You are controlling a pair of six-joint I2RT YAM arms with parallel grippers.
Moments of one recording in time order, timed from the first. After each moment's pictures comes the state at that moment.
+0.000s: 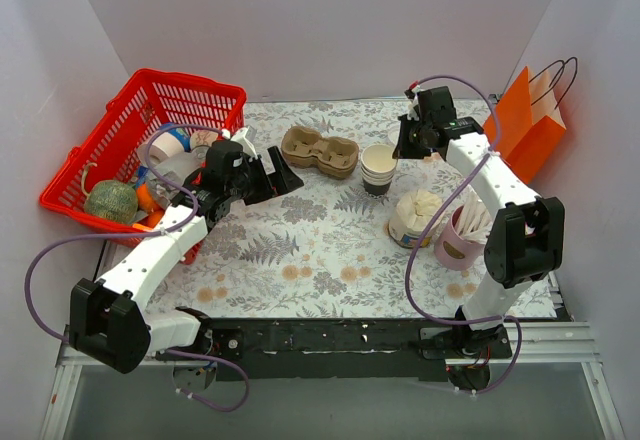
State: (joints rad) left arm -0.41 1.23 0.96 -0.29 0.26 -0.67; right arm 0.28 1.70 1.48 -0.62 -0.14 0.25
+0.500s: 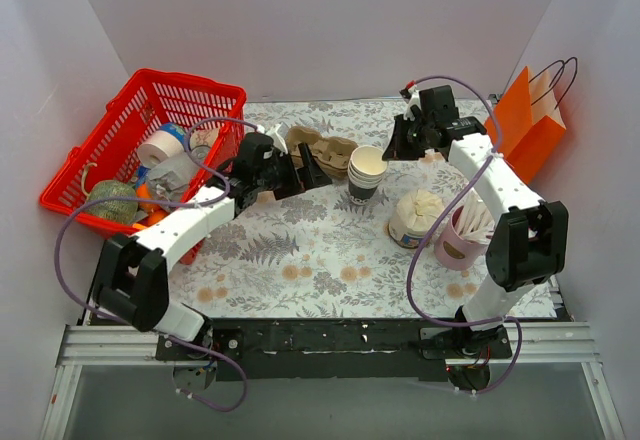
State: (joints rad) left arm -0.49 1.43 1.03 -0.14 0.35 -0.73; right arm 0.28 1.67 1.49 -0.64 -0.32 0.27
